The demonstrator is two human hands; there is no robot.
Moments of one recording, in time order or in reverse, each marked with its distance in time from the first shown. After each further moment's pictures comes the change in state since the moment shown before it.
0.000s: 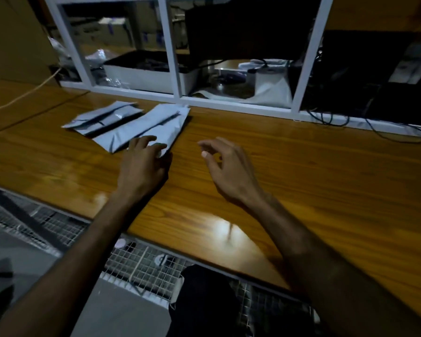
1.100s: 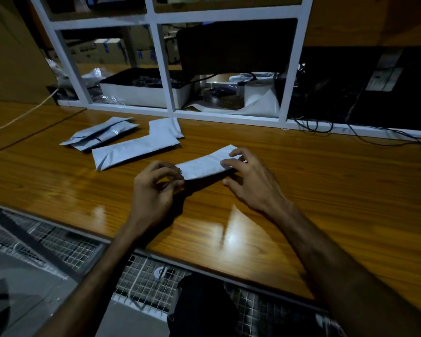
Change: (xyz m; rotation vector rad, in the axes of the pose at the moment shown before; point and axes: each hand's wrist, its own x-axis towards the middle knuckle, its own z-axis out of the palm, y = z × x) left_hand -0.043 0.052 -0.025 -0.735 0.102 0.109; right_hand -0.026 0.044 -0.048 -0.322 -0.067 0.014
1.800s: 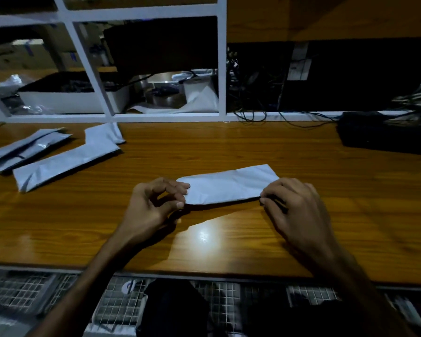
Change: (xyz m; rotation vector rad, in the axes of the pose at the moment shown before) left_hand -0.013 0.060 0.070 -0.476 -0.403 -0.161; right_hand -0.170 0.037 -0.114 -0.205 0.195 0.210
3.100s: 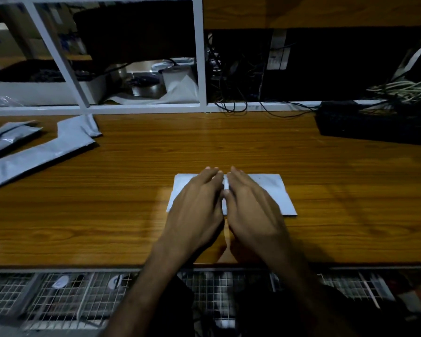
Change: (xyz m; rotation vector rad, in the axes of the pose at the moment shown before) left_hand -0.001 0.041 0.120 0.674 -0.099 0.123; right_hand 0.009 -0.065 -0.001 0.064 -0.260 0.333
